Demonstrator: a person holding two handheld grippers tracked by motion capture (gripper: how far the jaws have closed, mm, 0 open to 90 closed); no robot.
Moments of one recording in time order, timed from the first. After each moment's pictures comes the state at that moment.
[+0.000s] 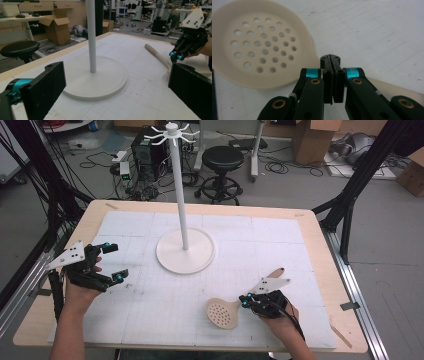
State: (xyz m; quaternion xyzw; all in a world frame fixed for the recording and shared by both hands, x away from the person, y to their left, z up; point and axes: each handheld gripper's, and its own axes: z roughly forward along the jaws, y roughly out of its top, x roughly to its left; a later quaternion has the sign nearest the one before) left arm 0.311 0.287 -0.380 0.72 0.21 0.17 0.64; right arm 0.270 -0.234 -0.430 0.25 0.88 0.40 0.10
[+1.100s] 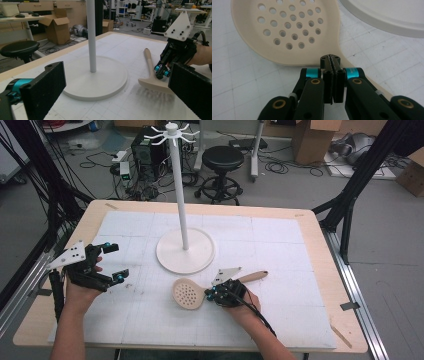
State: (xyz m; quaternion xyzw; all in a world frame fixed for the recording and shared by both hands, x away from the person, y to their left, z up) left arm 0.312 0.287 -0.380 0.72 0.21 0.17 0.64; right arm 0.306 -0.132 -0.439 0.22 0.90 0.37 0.08
